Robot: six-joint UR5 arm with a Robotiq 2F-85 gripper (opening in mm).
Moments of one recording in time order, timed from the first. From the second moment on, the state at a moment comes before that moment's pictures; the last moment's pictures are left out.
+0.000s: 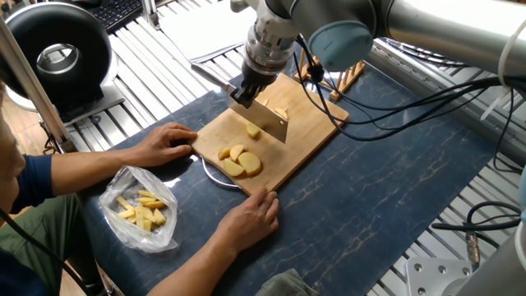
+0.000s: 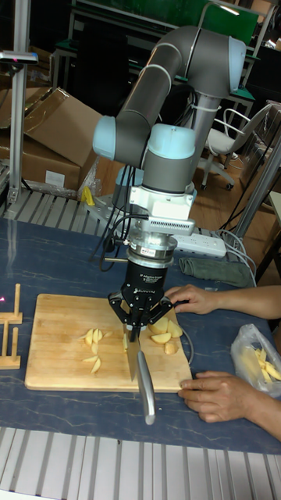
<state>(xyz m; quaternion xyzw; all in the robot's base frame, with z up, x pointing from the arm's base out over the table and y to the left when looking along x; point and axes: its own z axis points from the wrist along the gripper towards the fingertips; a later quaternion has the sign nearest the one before) 0.607 0.031 0.075 -0.07 0.98 0.02 0.16</state>
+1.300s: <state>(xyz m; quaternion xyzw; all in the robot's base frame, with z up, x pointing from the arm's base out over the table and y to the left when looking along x) 0.598 0.029 0.086 -0.08 0.99 0.03 0.15</state>
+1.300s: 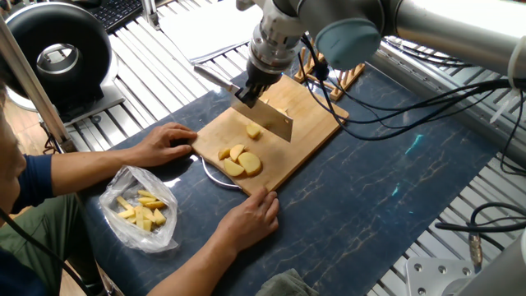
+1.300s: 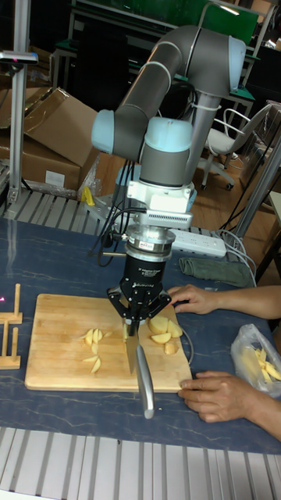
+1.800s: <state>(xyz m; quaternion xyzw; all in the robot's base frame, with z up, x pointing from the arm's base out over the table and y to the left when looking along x) 0.600 0.032 0.084 -0.08 0.98 0.03 0.15</state>
